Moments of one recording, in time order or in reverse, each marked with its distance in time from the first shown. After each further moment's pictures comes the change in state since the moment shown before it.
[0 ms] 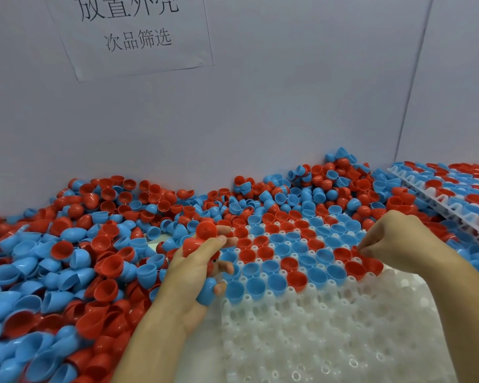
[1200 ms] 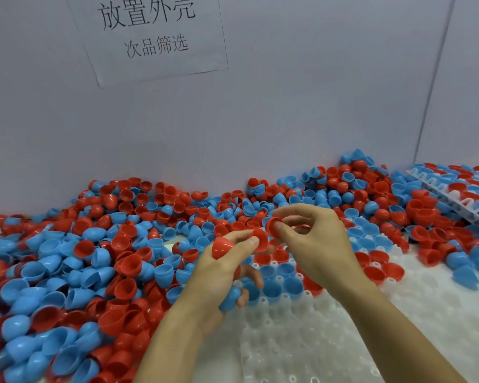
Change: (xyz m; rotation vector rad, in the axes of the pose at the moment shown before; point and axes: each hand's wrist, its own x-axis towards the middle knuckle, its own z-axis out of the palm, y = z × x) left_hand -0.008 0.002 0.005 0.184 -0.185 0.056; right_hand -0.052 -0.116 0.059 0.806 0.154 -0.397
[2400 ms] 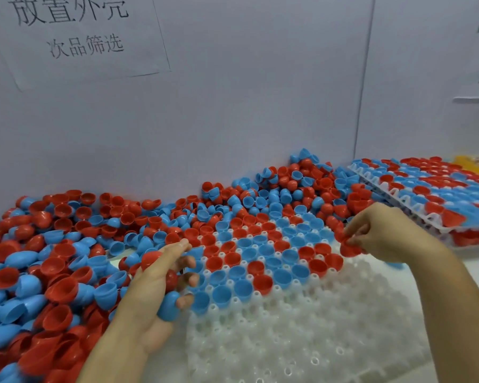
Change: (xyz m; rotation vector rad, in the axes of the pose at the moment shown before) left_hand 0.004 0.002 0.001 -0.279 0.129 -0.145; right_hand 0.019 0.044 -0.160 -0.776 -0.098 0.397
